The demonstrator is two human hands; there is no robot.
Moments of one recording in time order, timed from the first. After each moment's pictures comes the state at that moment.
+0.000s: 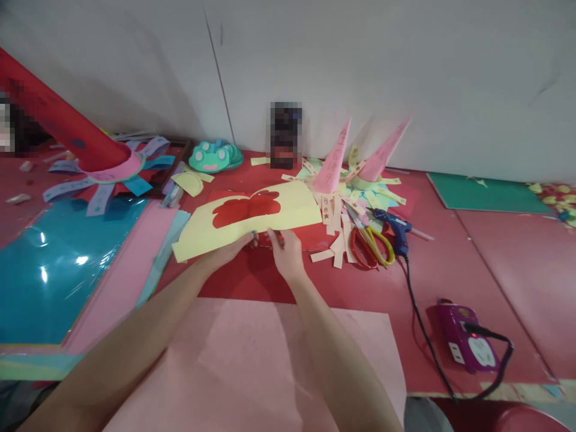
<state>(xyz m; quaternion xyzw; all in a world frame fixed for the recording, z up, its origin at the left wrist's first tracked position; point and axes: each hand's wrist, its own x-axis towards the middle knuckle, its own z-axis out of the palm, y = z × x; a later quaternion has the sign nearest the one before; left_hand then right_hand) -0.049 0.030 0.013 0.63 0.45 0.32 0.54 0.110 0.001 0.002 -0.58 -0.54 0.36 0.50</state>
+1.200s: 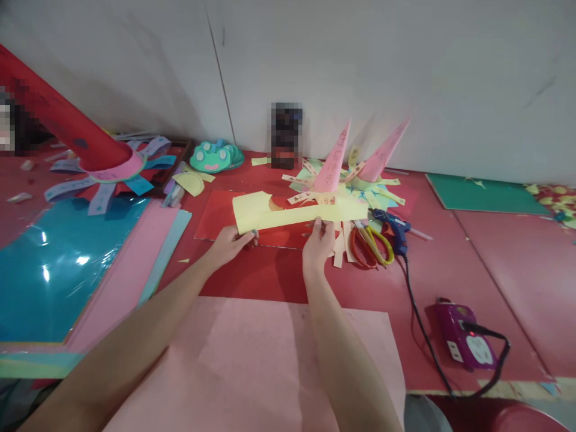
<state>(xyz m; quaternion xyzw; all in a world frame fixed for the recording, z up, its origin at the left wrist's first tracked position) -0.048 0.032 0.012 0.65 0.47 0.31 0.52 0.147 0.019 0.001 -0.68 -0.32 0.21 0.63</state>
